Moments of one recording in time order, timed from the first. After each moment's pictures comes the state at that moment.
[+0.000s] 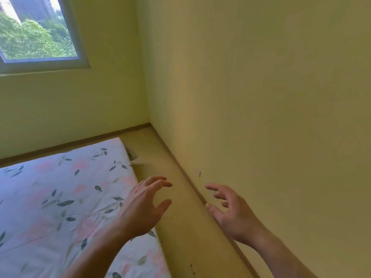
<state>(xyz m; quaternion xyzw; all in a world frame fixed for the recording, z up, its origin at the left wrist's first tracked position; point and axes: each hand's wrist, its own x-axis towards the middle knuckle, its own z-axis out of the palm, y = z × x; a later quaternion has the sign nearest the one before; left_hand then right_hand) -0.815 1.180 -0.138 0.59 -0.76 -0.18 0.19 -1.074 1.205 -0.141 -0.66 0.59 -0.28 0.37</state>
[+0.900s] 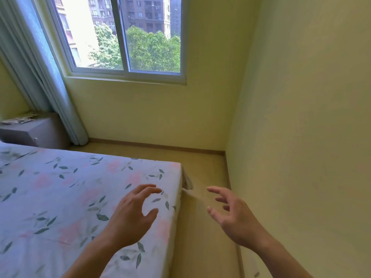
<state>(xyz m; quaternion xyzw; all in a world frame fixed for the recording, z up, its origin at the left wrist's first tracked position) -0.718 0.834 -0.126 0.80 -0.52 -0.11 0.27 -0.960 0.677 -0.119 -0.82 0.35 -0.18 0.41</state>
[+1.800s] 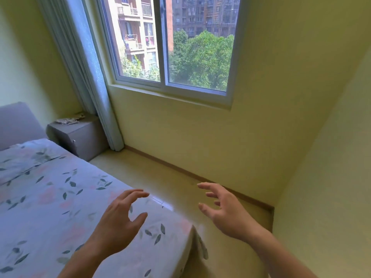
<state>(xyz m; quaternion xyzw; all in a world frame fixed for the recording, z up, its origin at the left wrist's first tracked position) -0.500 0.383 -0.128 0.90 -0.31 -0.05 0.31 -0.654 0.120 -0.101 -0.88 0.15 -0.06 0.45</state>
